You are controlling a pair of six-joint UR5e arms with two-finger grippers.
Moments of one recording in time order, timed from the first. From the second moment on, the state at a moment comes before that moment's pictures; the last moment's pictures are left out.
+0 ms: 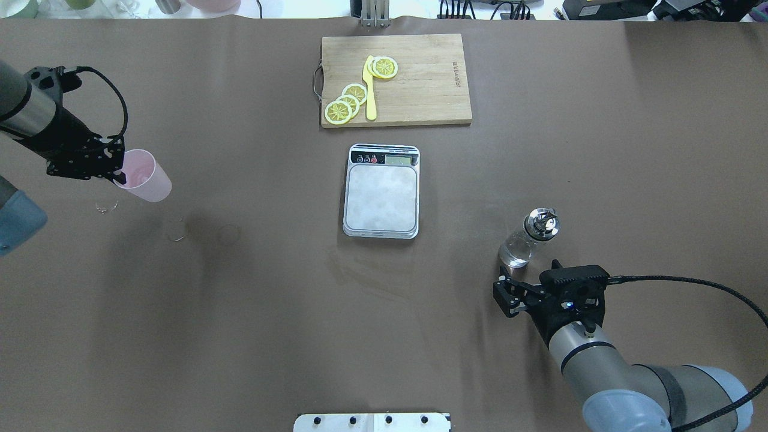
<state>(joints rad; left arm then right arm) -1.00 -1.84 -1.76 -1.68 -2.31 -1.13 0.08 -1.59 2.02 -1.08 0.76 1.35</state>
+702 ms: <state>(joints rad) -0.87 -2.26 -1.68 -1.35 -2.28 -1.42 0.11 -1.59 1.99 -1.06 0.77 1.33</state>
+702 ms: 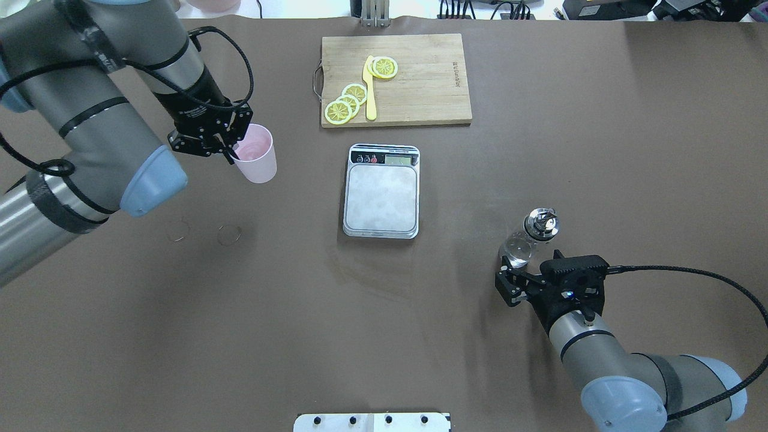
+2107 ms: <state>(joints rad) -0.69 -2.58 -1.32 -1.56 -2.14 -1.71 0.17 -1.54 1.89 -0.96 0.77 1.26</state>
